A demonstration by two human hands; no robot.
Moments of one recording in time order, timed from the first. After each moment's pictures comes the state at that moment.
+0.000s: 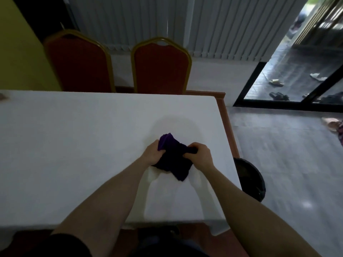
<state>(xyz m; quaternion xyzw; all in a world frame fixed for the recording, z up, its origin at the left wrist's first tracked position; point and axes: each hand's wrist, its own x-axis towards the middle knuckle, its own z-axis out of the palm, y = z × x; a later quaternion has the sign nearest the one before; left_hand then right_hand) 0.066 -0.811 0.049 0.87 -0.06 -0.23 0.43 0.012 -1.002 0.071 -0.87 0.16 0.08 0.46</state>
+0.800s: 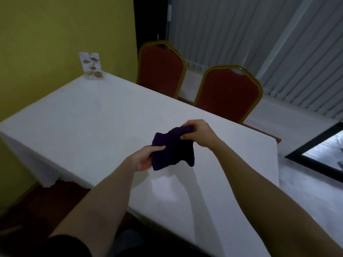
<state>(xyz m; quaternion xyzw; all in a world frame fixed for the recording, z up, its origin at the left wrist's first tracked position) 0.023 -0.640 0.066 0.48 0.14 -0.24 0.83 0.116 -0.839 0.171 -0.87 -0.21 0.19 0.40</state>
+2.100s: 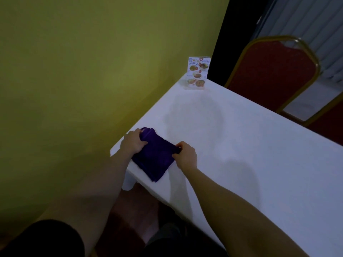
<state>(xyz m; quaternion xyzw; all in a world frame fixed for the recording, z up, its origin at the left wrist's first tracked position) 0.028 -0.057 0.024 0.88 0.34 -0.13 0.31 0.081 -0.267 0.020 -0.90 -0.09 0.24 0.36</state>
